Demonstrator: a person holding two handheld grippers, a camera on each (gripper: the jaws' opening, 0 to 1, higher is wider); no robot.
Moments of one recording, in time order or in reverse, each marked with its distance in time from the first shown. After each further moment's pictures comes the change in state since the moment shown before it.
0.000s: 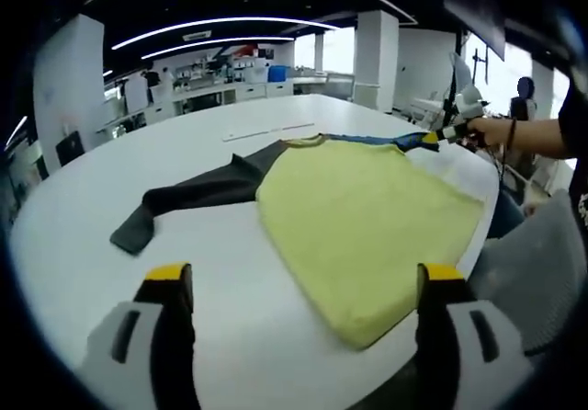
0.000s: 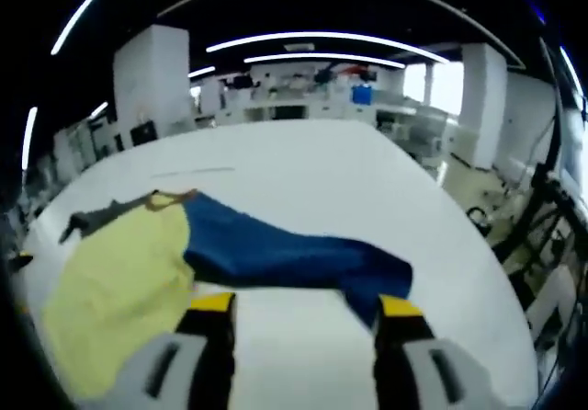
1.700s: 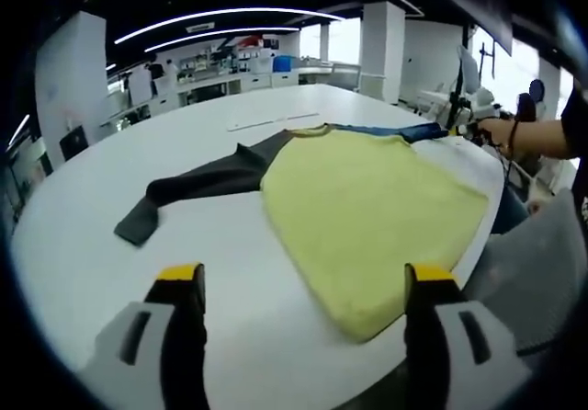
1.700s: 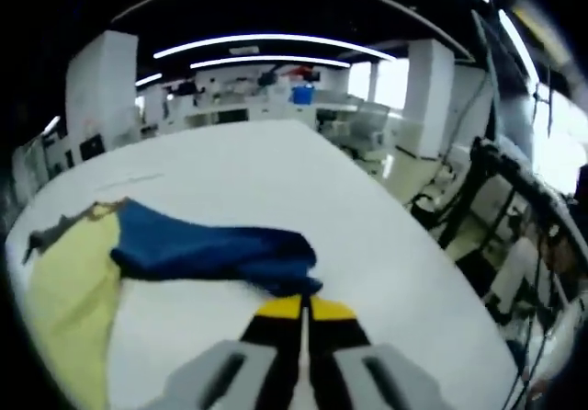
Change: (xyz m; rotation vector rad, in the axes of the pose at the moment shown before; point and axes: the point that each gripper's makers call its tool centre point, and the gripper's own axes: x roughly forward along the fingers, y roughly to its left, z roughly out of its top) left arm 0.000 0.000 -0.005 -0.002 0.050 0.024; right arm -0.025 -0.067 -0.002 0.066 -0.047 -0.225
